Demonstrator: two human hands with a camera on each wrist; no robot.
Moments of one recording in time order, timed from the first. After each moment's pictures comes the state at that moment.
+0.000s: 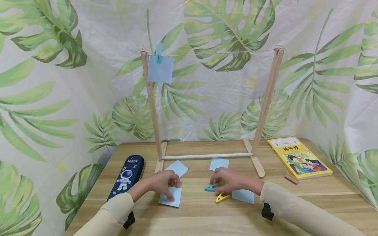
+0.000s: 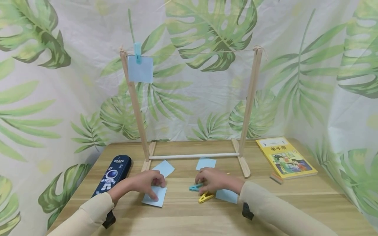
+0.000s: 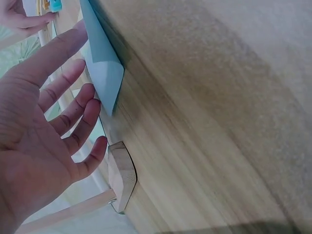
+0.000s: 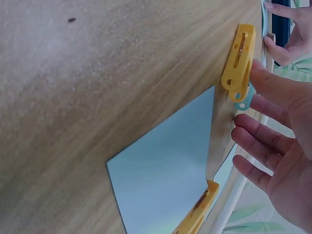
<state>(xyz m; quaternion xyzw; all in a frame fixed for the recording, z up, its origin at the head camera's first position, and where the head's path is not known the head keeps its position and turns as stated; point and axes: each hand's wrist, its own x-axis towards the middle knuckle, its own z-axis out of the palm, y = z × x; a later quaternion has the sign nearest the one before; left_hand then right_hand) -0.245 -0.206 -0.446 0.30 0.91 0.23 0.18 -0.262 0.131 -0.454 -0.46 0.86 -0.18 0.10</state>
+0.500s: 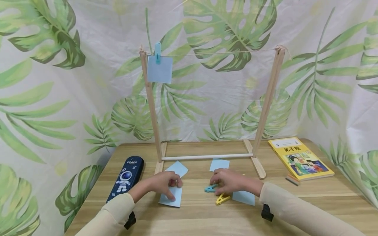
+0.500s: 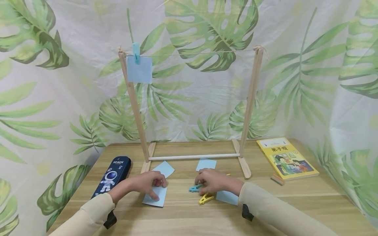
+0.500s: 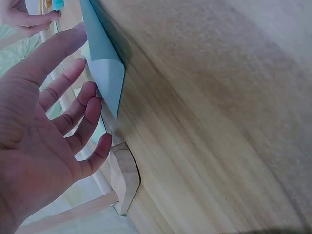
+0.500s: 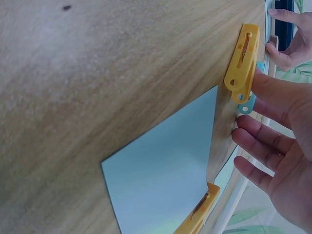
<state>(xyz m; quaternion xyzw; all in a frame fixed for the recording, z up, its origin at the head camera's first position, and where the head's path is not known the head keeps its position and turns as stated) -0.251 -0.205 -0.448 0.31 0.90 0.24 0.20 -0.266 0.128 -0.460 -0.46 0.87 -0.16 0.09</state>
